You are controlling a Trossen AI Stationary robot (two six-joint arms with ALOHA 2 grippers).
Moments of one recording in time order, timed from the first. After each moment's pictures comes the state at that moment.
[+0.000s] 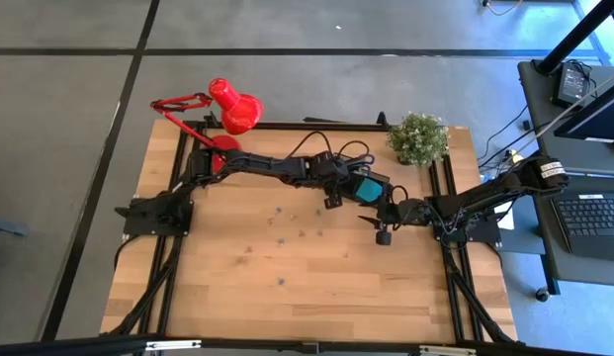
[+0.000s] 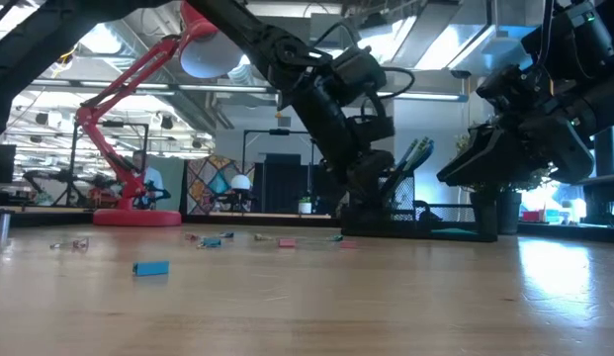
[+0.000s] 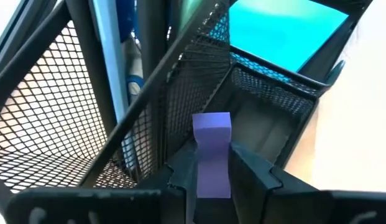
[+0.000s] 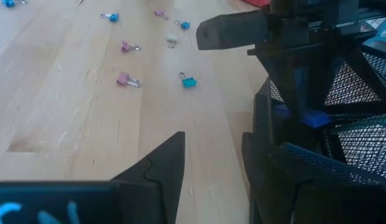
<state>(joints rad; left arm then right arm) 0.19 2.20 1.60 -0.27 -0.22 0.07 0.16 1.16 0.16 0.53 0.36 -0.09</state>
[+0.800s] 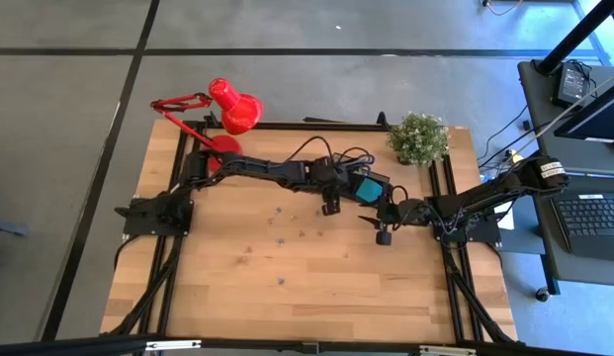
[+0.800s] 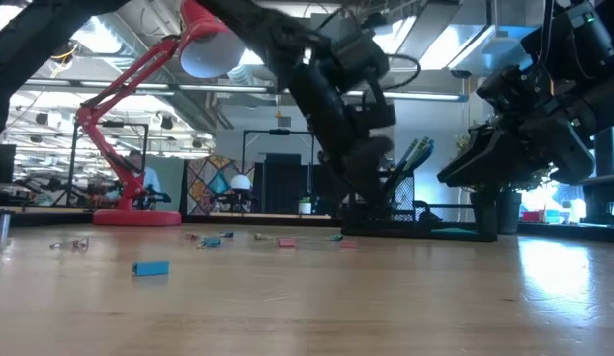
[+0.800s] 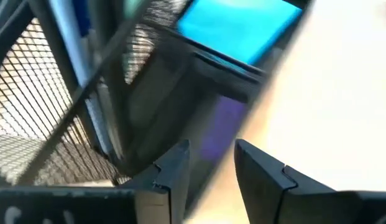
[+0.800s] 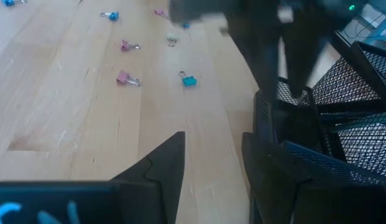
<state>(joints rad) 0.15 2.16 1.60 -0.36 -0.21 0.04 0.16 1.16 0.16 0.53 0.36 -0.09</state>
